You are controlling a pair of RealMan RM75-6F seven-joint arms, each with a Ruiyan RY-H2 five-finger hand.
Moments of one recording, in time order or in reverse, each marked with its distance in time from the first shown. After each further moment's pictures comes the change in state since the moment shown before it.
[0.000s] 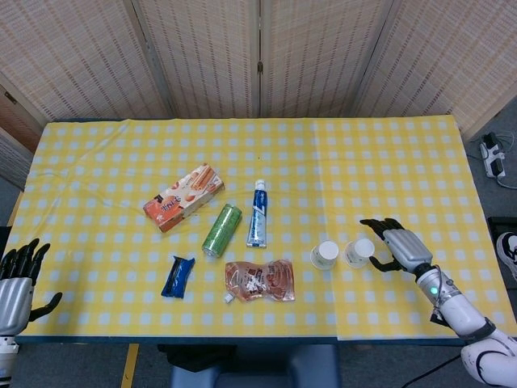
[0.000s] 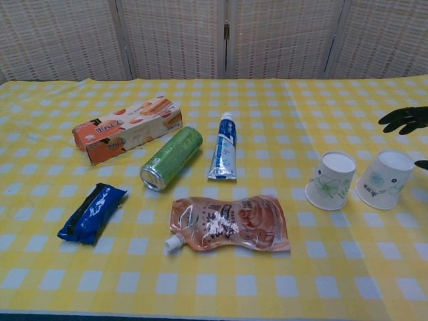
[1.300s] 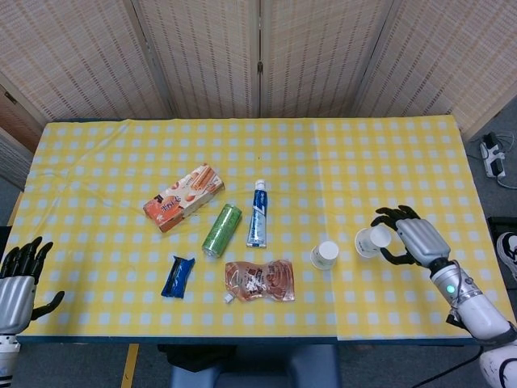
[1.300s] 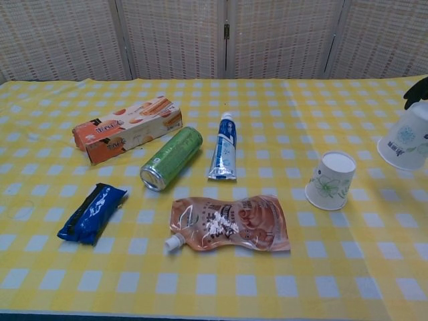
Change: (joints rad) left arm -0.004 0.005 -0.002 -0.015 0.012 0.007 0.009; right arm 0.009 0.164 0.030 -0.189 0.094 0.018 -0.120
